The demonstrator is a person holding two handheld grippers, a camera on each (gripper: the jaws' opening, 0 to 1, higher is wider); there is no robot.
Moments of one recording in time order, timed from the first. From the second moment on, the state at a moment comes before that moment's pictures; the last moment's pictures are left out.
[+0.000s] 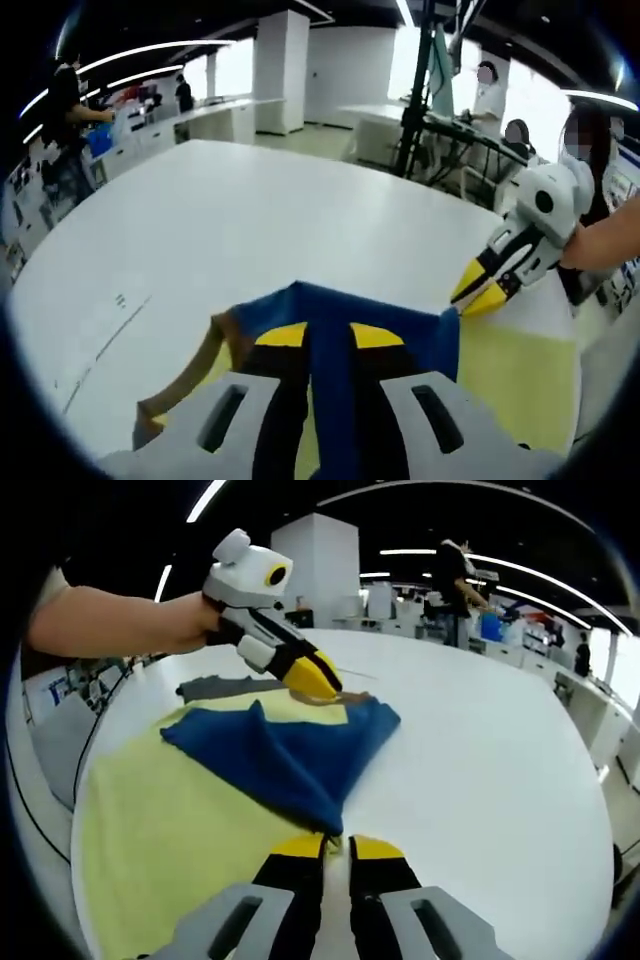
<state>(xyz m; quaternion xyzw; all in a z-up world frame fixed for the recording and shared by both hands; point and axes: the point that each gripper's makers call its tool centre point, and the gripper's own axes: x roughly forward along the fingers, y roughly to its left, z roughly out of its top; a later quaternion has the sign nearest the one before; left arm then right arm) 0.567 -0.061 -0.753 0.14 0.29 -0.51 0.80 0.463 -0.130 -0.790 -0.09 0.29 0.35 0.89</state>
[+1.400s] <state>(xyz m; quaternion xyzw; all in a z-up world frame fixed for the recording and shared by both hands) 0.586 -0.098 -0.776 0.14 0.33 -0.54 0.76 0.467 -0.126 -0.794 -0.11 0.29 0.37 0.88</state>
